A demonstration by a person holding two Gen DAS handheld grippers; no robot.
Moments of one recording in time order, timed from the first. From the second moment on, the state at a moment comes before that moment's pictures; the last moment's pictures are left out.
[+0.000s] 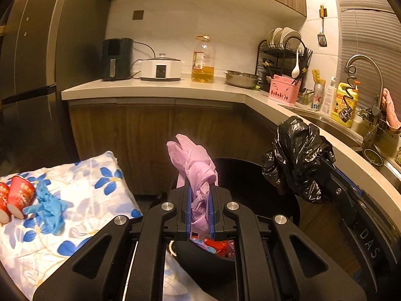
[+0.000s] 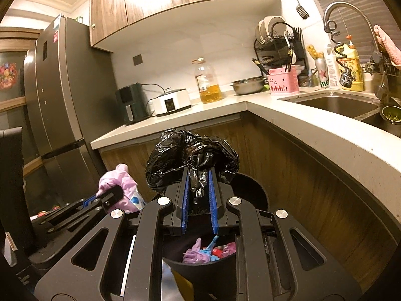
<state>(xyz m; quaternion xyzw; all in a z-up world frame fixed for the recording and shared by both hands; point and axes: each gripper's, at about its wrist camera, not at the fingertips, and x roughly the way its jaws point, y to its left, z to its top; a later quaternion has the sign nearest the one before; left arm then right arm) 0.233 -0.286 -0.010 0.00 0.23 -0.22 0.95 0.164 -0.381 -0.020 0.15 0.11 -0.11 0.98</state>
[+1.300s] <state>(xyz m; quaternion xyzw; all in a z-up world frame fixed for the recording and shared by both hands) 0.252 -0.305 -0.026 0.01 0.24 -0.24 0.94 0.188 -0.407 -0.030 0.16 0.14 -0.11 0.97</state>
